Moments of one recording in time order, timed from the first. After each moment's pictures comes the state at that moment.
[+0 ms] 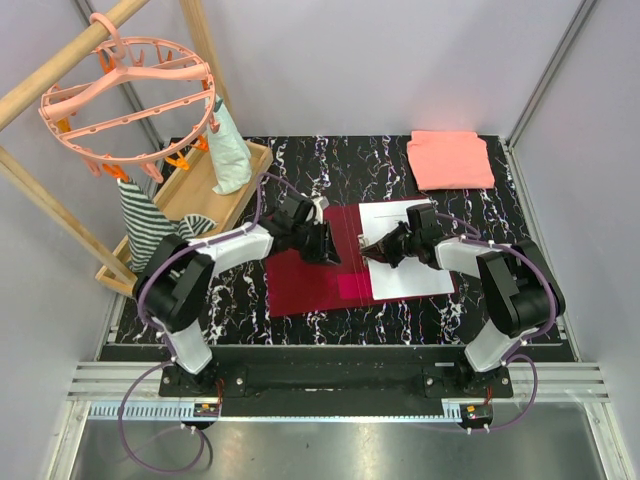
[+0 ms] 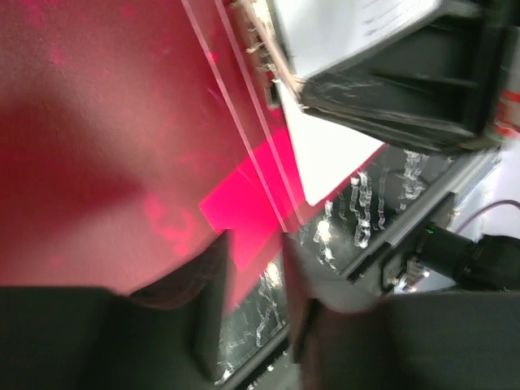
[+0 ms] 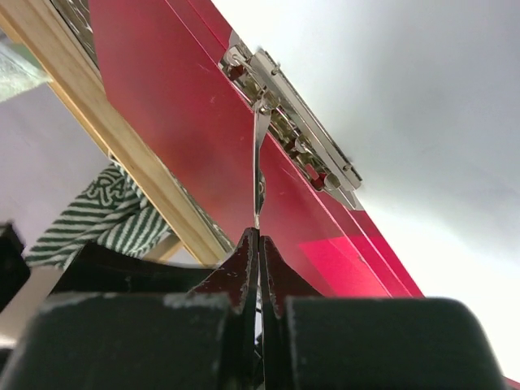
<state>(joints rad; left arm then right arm) -0.61 1.72 1.07 -0.22 0.44 -0.64 0.32 1.66 0.76 0.08 -0.46 1.33</state>
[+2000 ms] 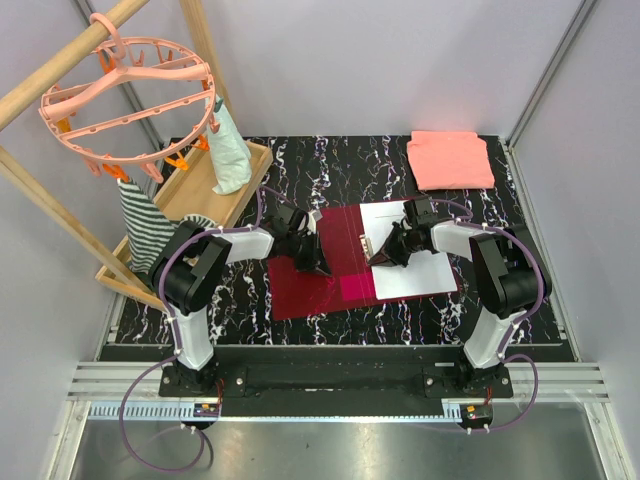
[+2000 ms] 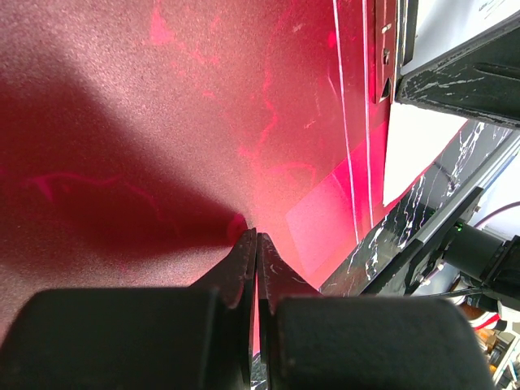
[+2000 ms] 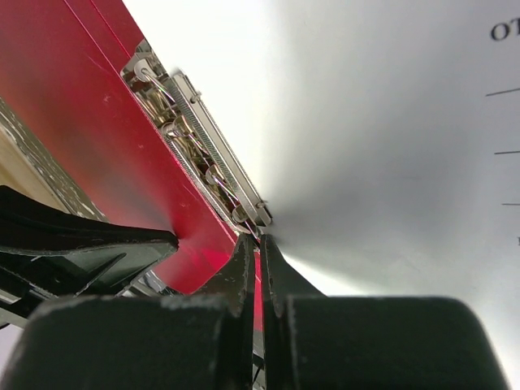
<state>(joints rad) -0.54 1.89 1.01 -0.13 0.54 -0.61 0.28 1.80 0.93 -0.23 -0.43 0.83</state>
